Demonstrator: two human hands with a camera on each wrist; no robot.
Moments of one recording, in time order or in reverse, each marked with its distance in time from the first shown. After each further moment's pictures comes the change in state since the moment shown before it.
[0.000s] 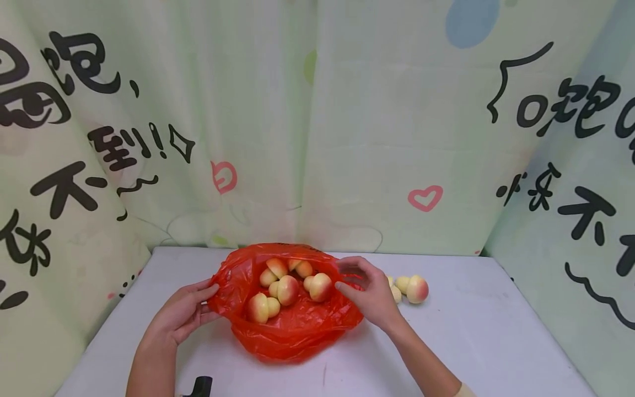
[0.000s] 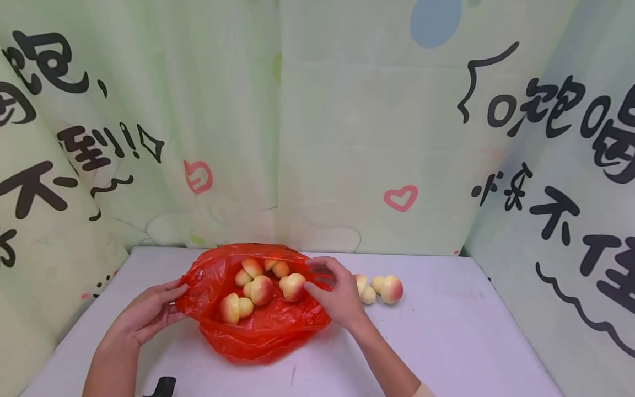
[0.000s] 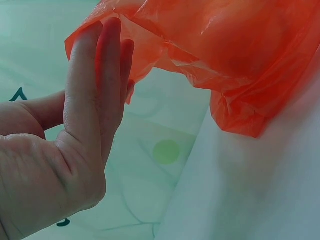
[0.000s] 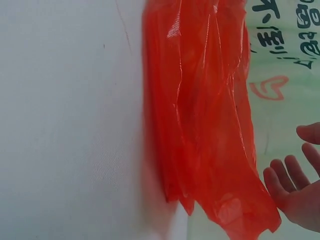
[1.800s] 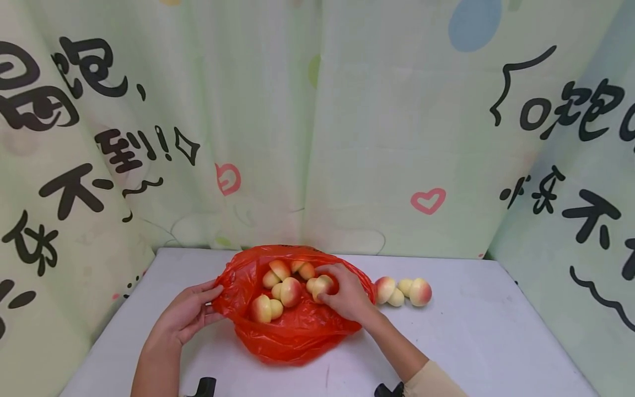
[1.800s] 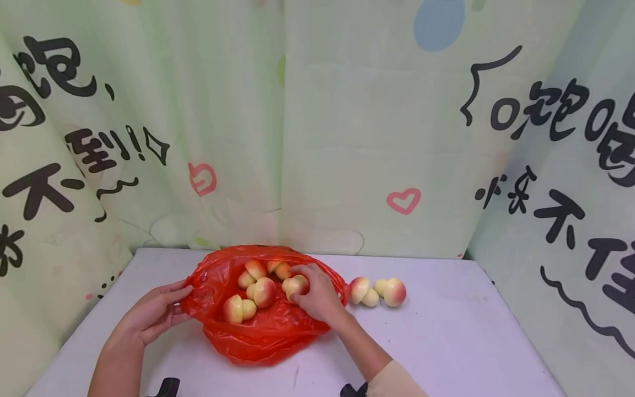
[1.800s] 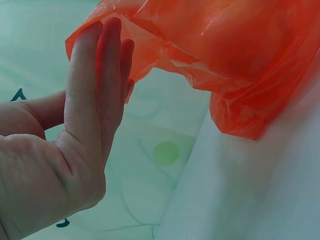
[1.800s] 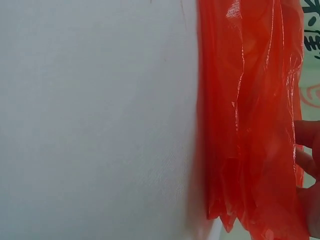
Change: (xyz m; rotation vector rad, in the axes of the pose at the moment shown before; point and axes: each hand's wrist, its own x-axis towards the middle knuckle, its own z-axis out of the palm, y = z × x) left_hand 0.001 0.000 0.002 -0.001 -0.014 0.015; right_hand 0.028 0.030 0.042 -0.434 -0.122 0.042
